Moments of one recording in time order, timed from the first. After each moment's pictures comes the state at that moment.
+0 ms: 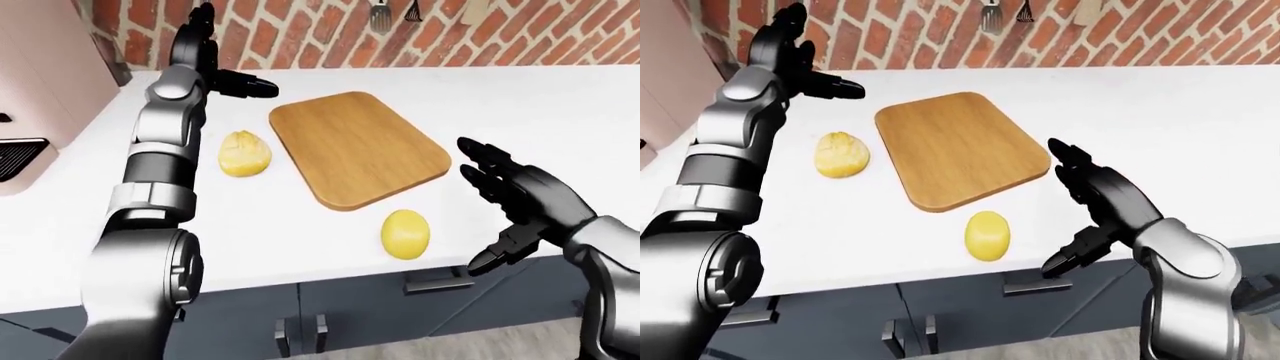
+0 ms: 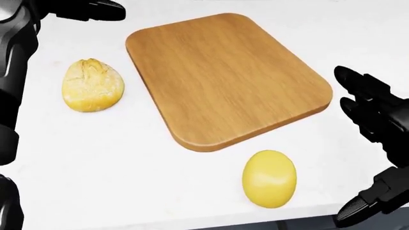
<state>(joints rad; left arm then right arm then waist) -1.29 0.37 0.13 0.93 0.03 0.25 -0.10 -0.26 -0.44 -0.38 -0.58 -0.17 0.87 0.87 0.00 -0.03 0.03</state>
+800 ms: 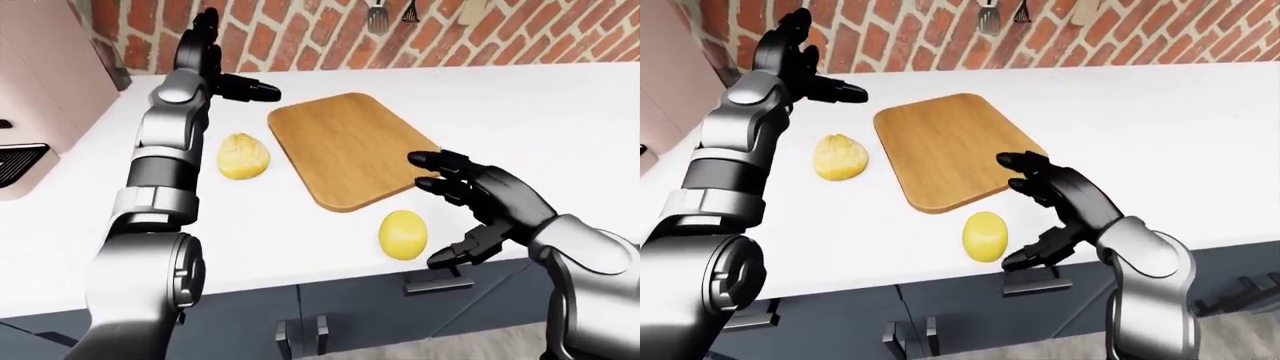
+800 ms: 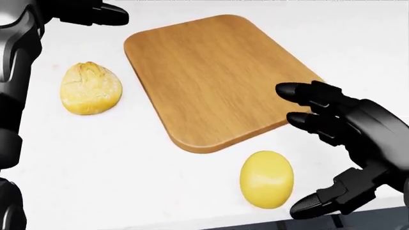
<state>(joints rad) -1.27 0.36 0.13 0.90 0.03 0.27 -0.10 -0.30 -0.35 -0.24 -0.68 -0.27 0.93 0.89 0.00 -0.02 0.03</state>
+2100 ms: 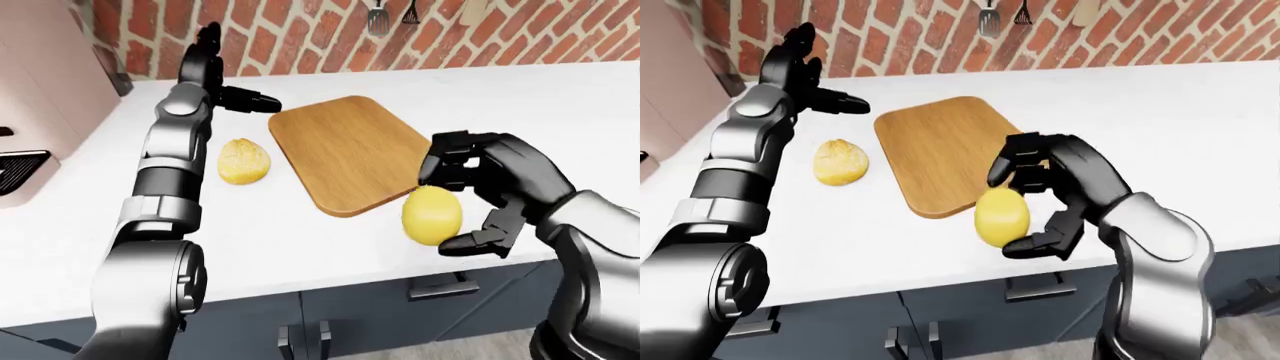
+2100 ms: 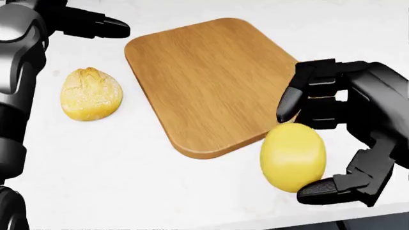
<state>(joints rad) -1.22 0.35 0.13 0.89 0.03 0.25 -0.10 -0.47 -0.34 -0.25 -0.76 -0.25 1.11 0.89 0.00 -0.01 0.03</state>
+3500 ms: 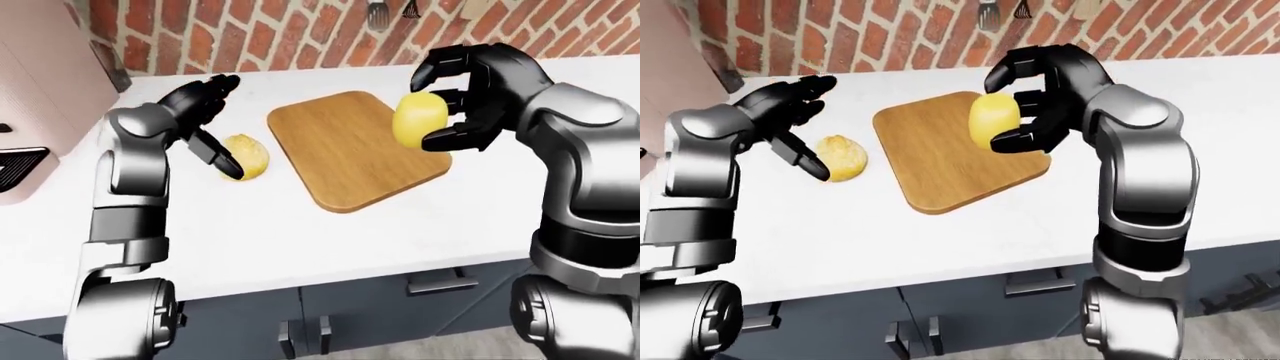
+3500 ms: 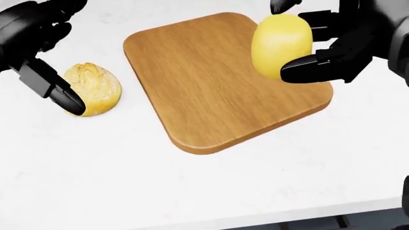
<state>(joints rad) -0.99 0.47 0.11 0.44 0.46 0.44 -0.79 -0.93 -0.47 -0.15 -0.19 -0.06 1.08 0.61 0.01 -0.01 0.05</state>
